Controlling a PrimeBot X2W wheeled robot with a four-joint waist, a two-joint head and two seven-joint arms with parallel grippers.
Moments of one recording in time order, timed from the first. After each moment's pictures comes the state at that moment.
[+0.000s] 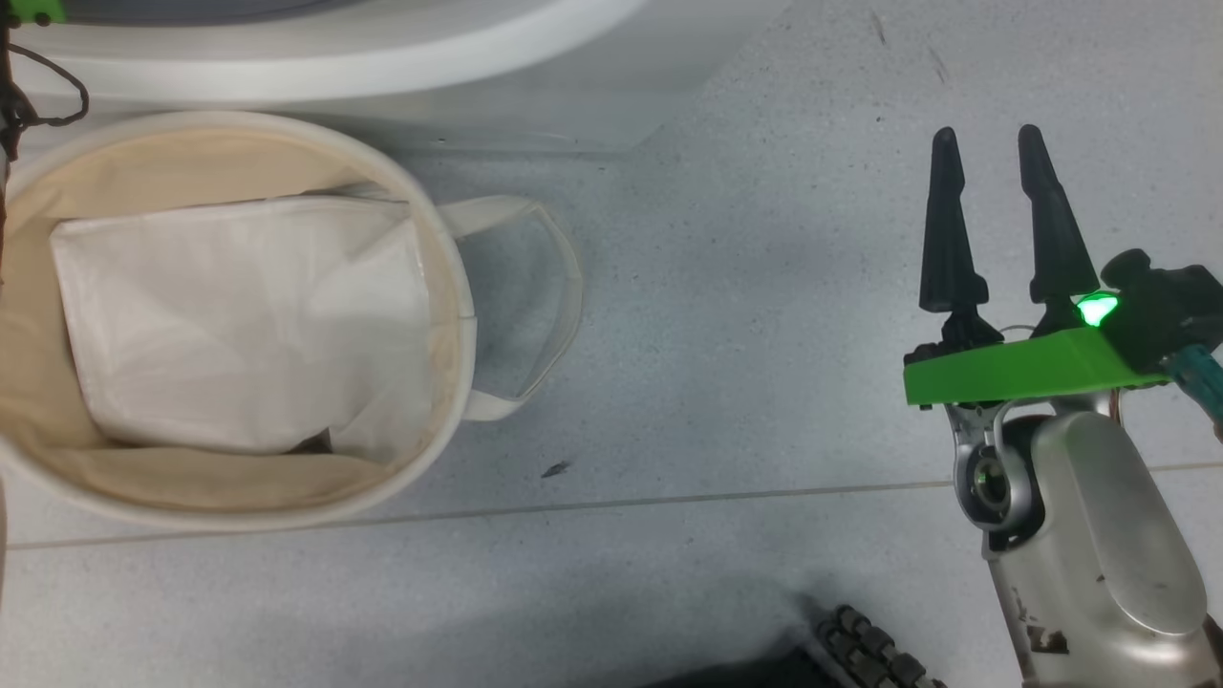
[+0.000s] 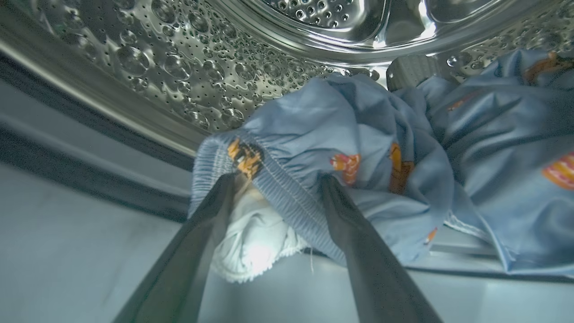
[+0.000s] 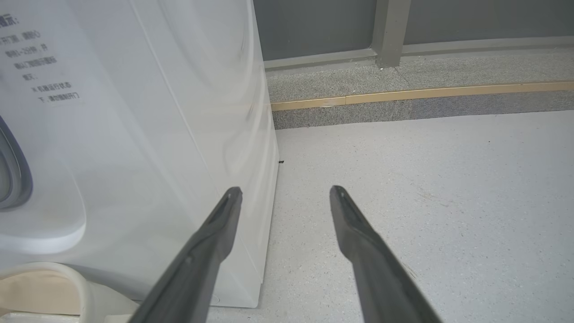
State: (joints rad) left arm -1.54 0.32 -0.41 1.30 -0.30 0.20 0.00; right arm -0.47 -0.09 0.13 0.12 0.32 0.13 -0.26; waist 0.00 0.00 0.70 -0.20
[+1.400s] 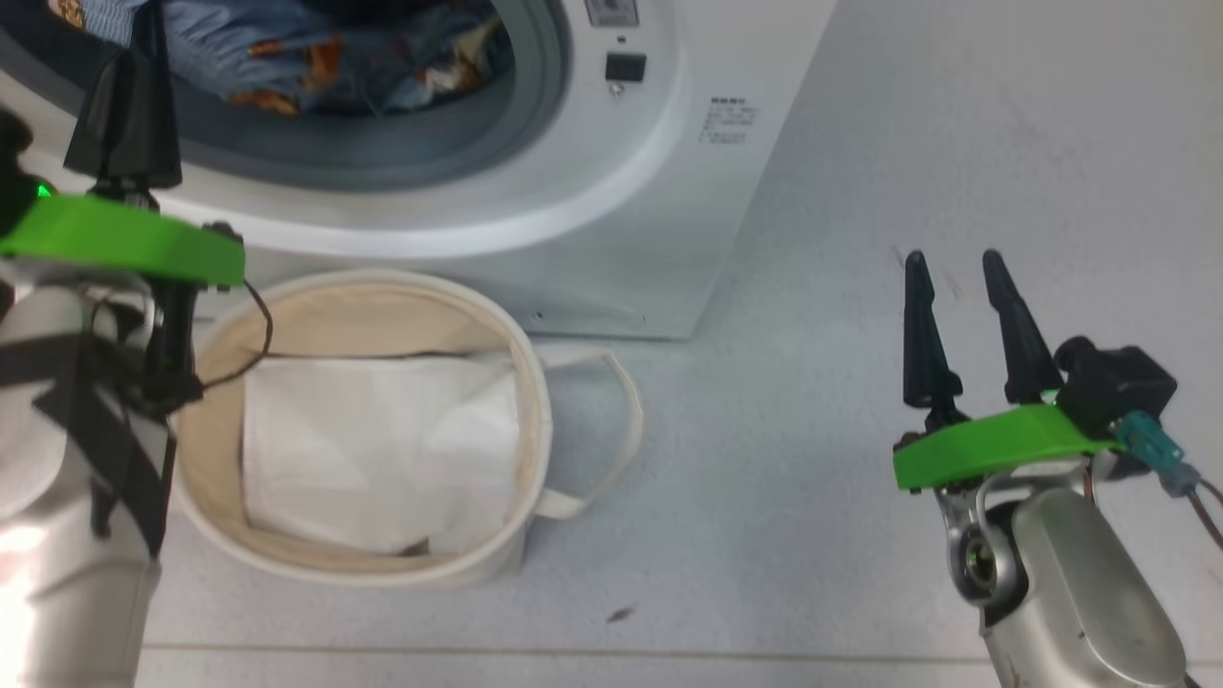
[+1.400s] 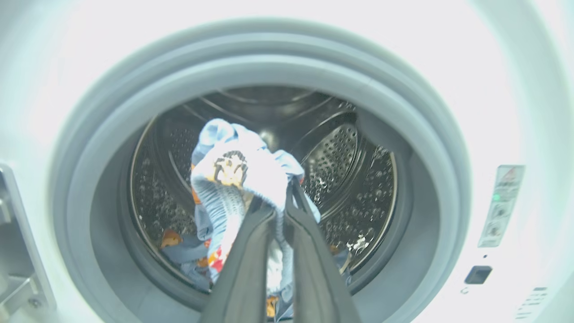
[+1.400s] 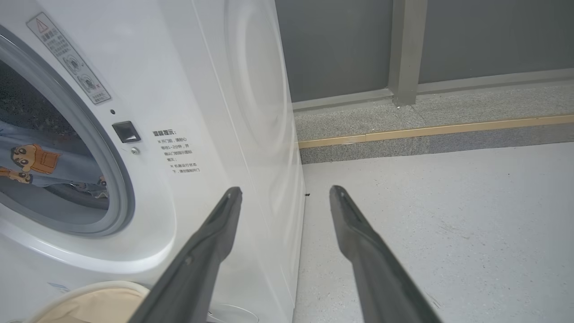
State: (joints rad) left arm -0.86 0.29 -0.13 0.54 -0.45 -0.12 -0.26; right arm -0.37 -0.11 0.16 0.24 0.34 0.13 -0.26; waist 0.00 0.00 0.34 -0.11
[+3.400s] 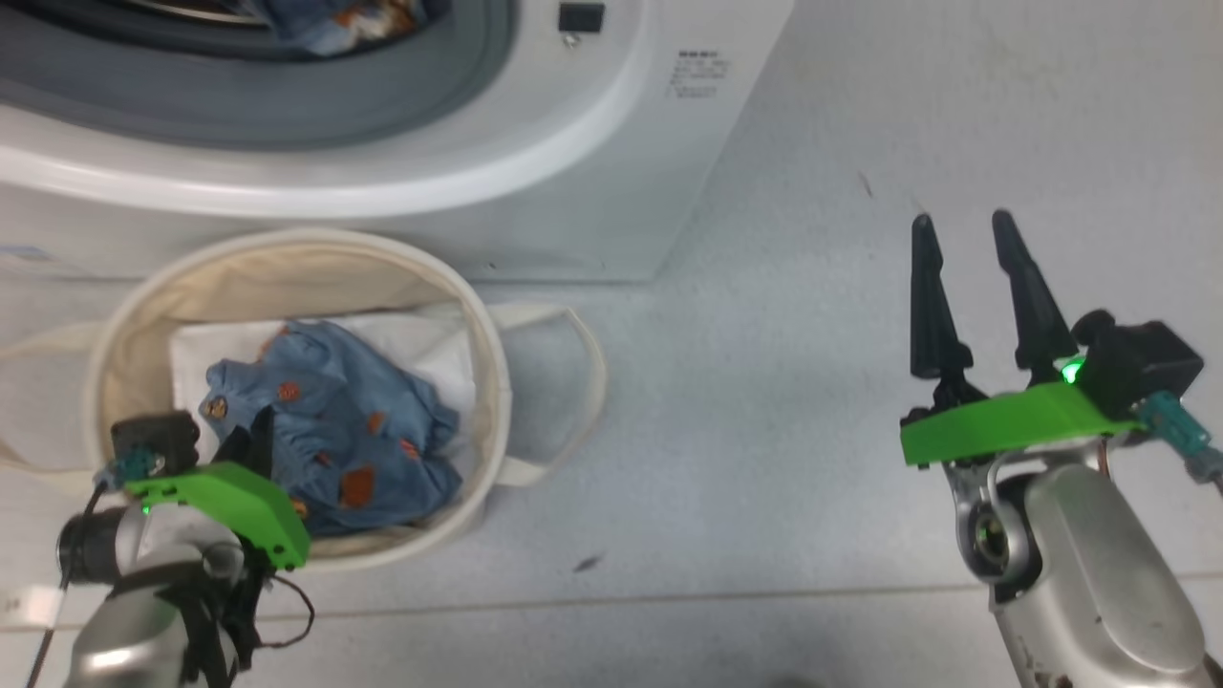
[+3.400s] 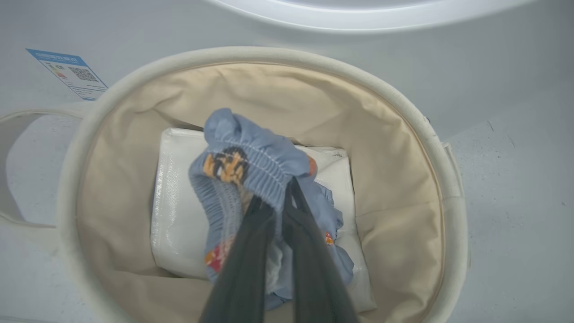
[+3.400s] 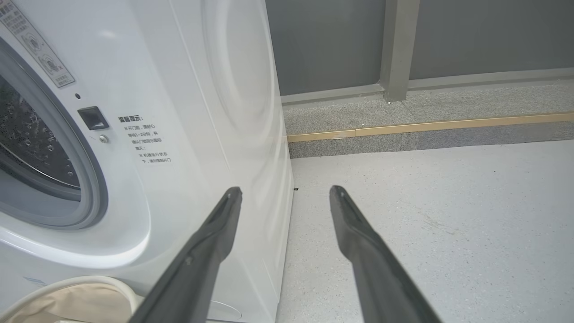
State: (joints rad) left arm -0.70 0.24 -0.37 1.15 -0.57 -0.12 -0.26; right arm -0.39 -0.14 0.18 0.17 0.35 0.13 -0.26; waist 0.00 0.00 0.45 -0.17
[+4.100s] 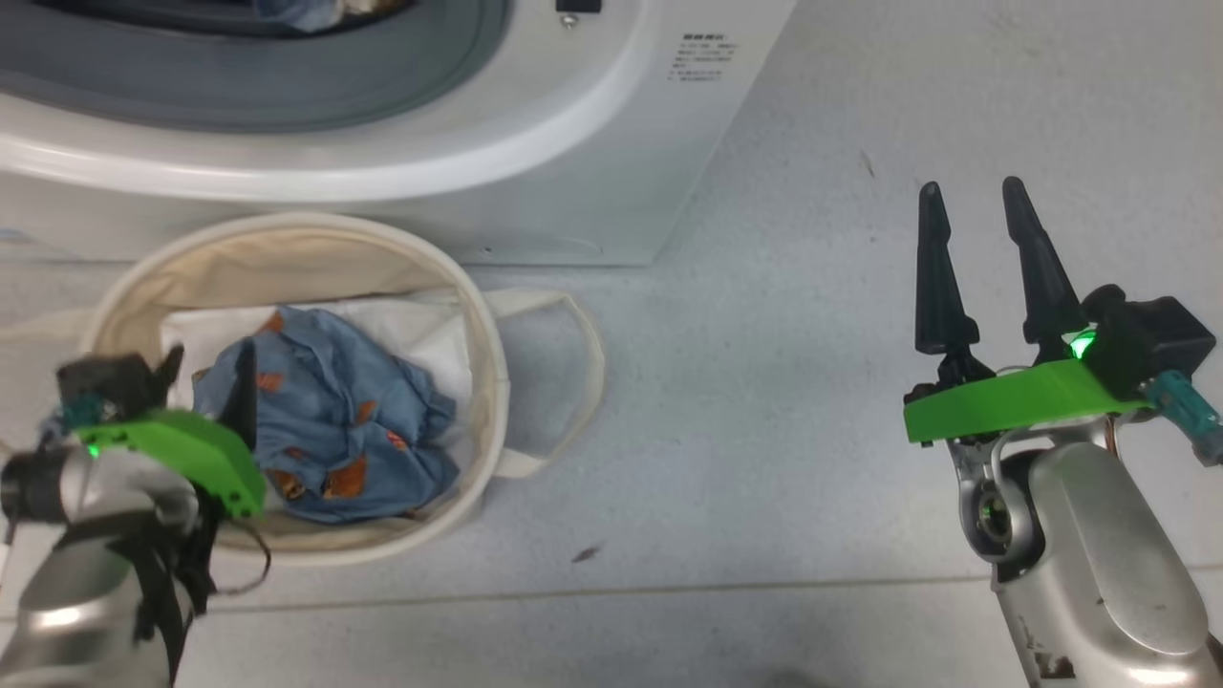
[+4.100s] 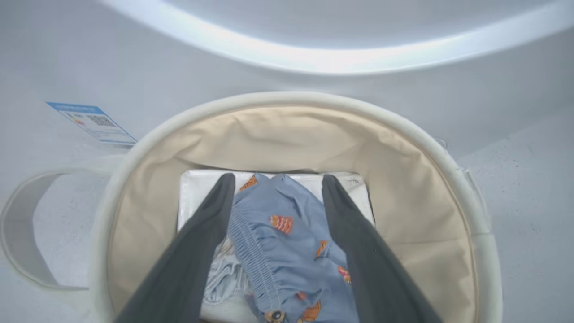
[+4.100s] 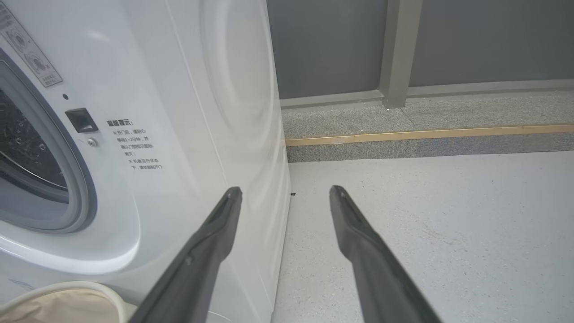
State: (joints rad) left arm -0.77 0.30 -0.34 1.12 -0.51 -0.10 -0.26; right arm -0.43 -0.13 0.17 0.16 0.33 0.13 -0.26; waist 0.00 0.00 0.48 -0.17
